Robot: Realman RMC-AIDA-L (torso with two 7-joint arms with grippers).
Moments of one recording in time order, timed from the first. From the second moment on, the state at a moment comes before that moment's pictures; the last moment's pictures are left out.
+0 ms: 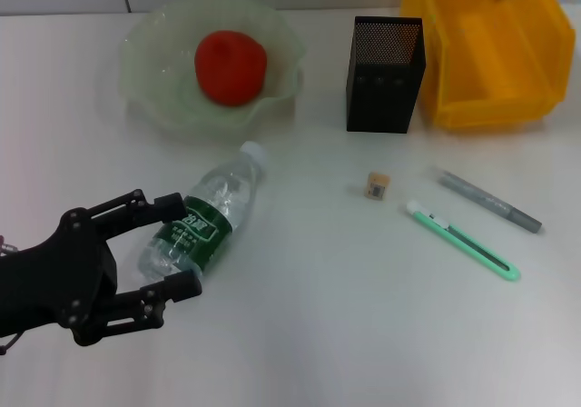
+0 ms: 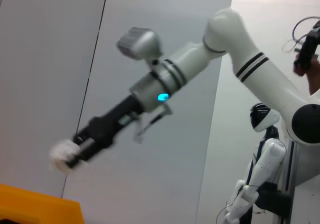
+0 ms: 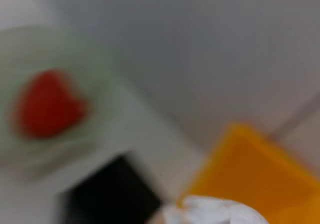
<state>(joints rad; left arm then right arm) -0.25 -2.01 0.93 0.52 1.56 1.96 -1.06 0.80 2.08 -1.08 -1.56 -2.84 -1.54 2.45</state>
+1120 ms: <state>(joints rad) -0.31 -2.00 0.87 0.52 1.55 1.94 -1.23 0.67 2.08 -1.07 -1.27 -2.62 -1.14 2.40</state>
